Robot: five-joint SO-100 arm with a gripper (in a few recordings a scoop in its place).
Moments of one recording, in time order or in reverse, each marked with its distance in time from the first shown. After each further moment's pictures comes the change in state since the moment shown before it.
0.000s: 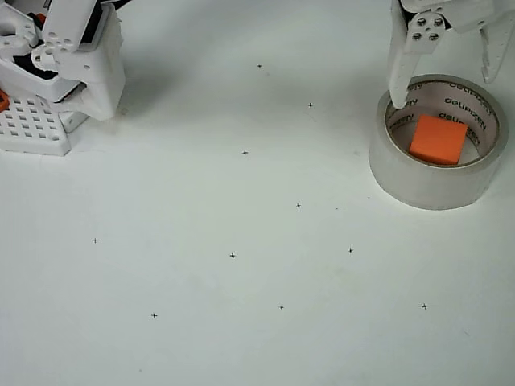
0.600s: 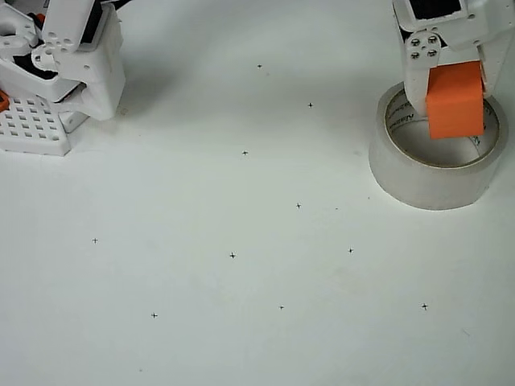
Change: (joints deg) arm 0.1 0.1 5.6 -6.1 0.8
